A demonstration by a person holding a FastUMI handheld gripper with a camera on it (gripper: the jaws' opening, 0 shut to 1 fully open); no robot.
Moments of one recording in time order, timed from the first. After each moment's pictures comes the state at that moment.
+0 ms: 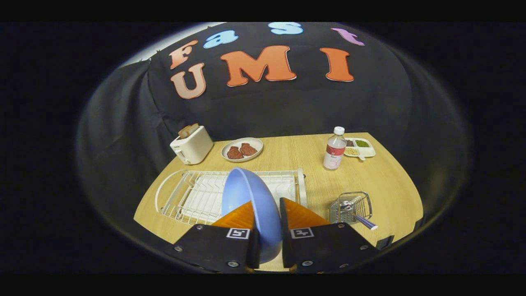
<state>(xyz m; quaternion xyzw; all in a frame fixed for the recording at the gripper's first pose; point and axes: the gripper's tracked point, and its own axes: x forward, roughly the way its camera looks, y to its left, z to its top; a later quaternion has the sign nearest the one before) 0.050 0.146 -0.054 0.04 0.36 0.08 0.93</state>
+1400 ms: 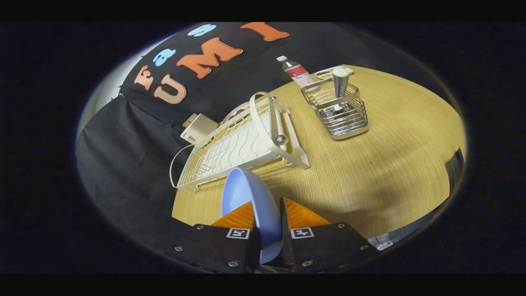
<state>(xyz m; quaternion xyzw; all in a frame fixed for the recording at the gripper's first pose) -0.086 0.126 -0.205 0.28 0.44 0.11 0.85</state>
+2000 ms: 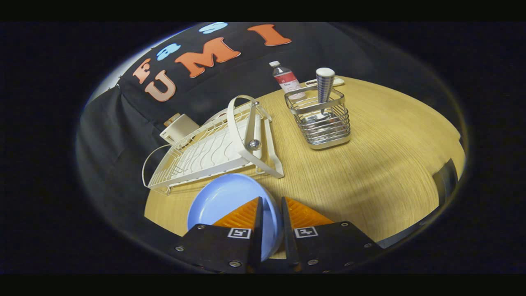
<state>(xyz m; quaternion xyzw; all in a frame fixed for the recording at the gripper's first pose) -0.070 0.096 -0.228 0.18 0.41 0.05 0.89</state>
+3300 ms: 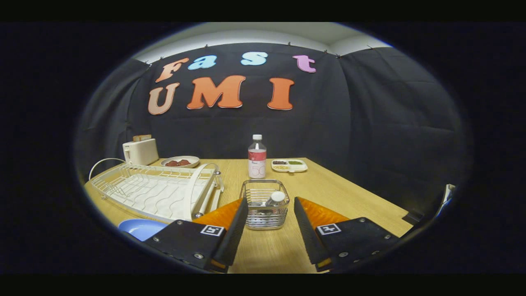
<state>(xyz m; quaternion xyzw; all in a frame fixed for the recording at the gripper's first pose) 0.017 0.001 -0.145 -0.02 0.14 -0.07 0.99</state>
